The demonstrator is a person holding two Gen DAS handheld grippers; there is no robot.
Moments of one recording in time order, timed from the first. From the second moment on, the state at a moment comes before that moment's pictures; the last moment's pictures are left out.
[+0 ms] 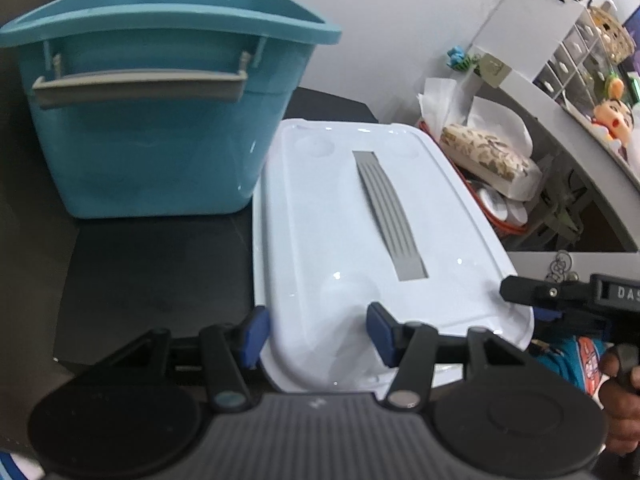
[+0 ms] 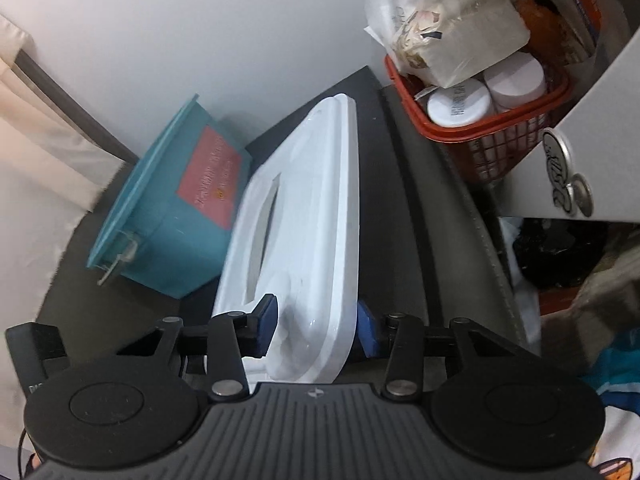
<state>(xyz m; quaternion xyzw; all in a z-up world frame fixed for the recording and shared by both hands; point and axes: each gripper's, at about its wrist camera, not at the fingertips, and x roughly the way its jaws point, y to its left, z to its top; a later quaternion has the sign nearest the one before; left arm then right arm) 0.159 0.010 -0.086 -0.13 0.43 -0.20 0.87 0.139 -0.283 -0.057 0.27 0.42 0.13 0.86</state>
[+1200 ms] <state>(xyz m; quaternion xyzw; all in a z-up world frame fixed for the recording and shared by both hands) 0.159 0.017 -0.078 -0.13 0.42 -0.20 0.88 0.158 -0.251 -0.066 0.34 0.39 0.19 0.83</state>
